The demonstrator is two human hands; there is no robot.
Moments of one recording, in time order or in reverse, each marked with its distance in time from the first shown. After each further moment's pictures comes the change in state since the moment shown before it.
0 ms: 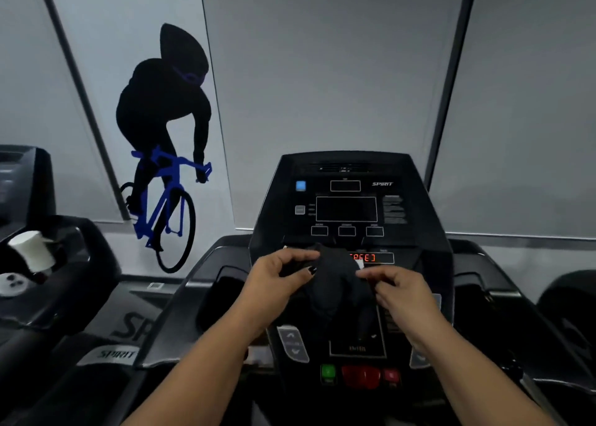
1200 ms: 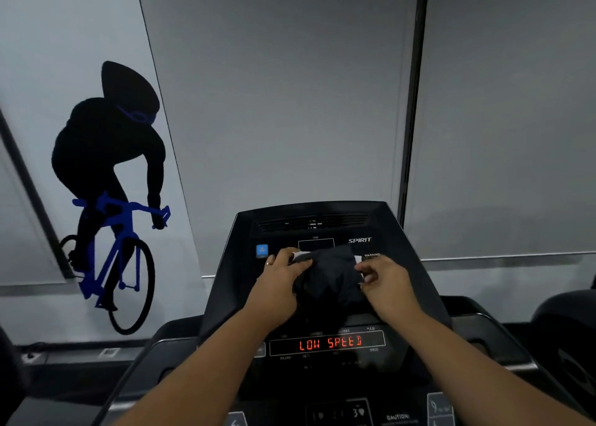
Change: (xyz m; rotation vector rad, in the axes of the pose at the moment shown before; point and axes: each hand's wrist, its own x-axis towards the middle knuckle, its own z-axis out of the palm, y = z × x) left_hand 0.234 -0.038 0.030 1.009 -0.110 0.353; right_hand 0.206 -0.006 -0.038 -0.547 0.253 -0.324
